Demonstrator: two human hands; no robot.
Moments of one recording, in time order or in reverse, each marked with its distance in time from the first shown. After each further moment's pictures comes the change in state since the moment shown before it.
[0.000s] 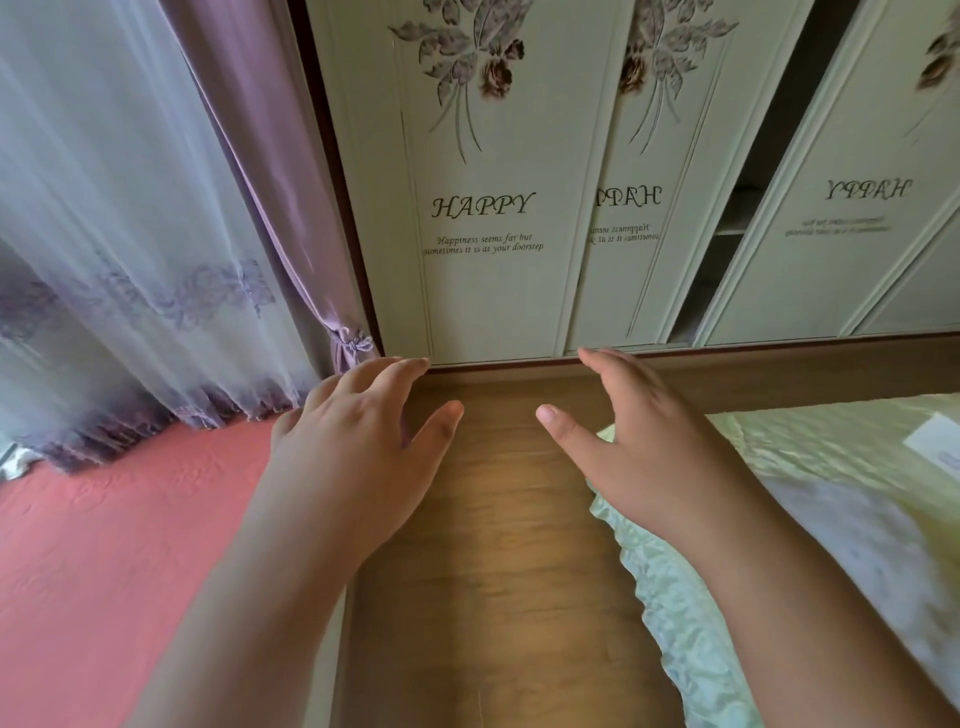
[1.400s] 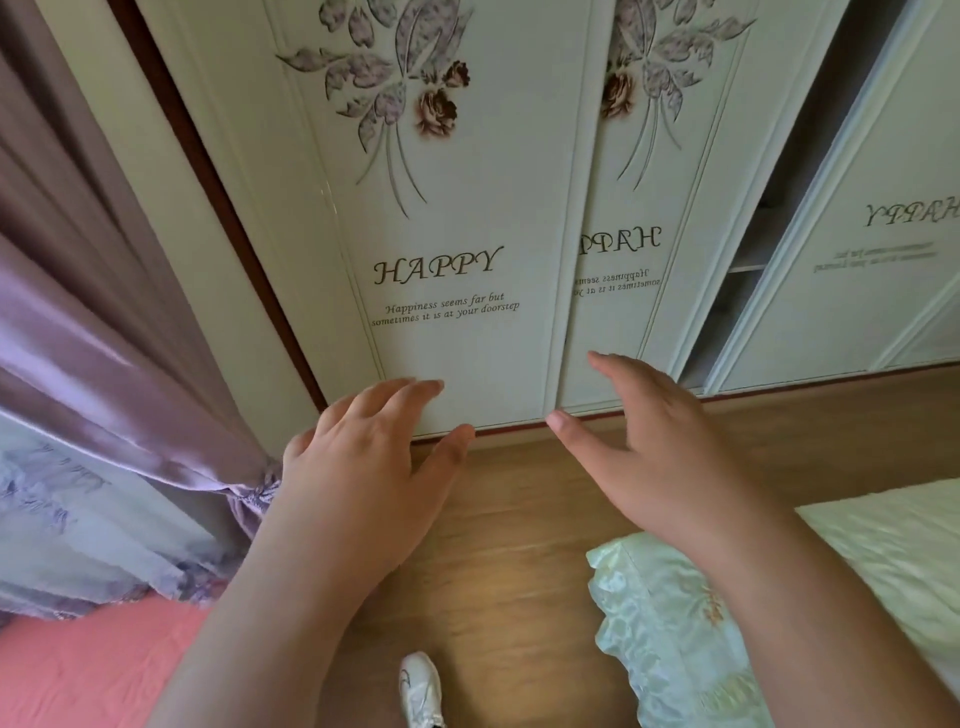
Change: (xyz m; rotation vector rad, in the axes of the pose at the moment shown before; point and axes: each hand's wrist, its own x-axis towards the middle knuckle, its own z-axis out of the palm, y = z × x) left_hand 0.391 0.093 0.097 0.001 -0.071 0.041; right_hand 0.385 0.126 -0.036 0.016 0.012 0.052
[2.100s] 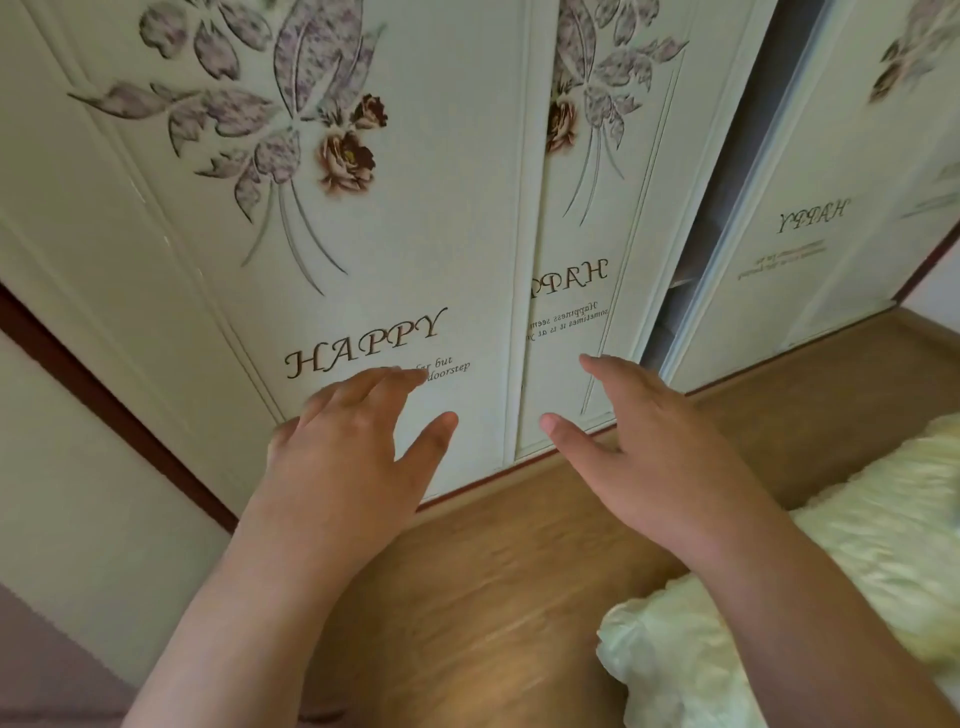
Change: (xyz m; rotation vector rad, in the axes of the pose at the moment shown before) left_hand 0.310 -0.066 0.007 -0.075 -0.029 0.258; right_hand 0.246 -0.039 0.038 -0.092 0.128 0.204
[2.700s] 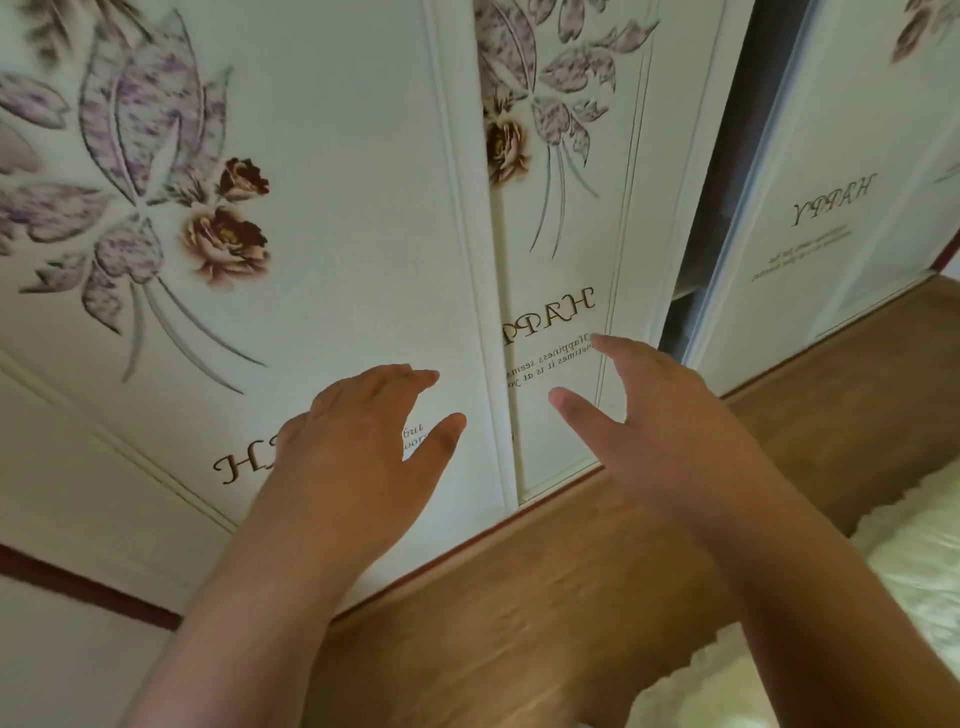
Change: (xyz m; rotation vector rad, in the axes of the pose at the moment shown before) left_hand 0.204 0.083 0.052 0.074 -0.050 0.086; right_hand 0.201 0.109 -0.027 0.134 0.040 0.100
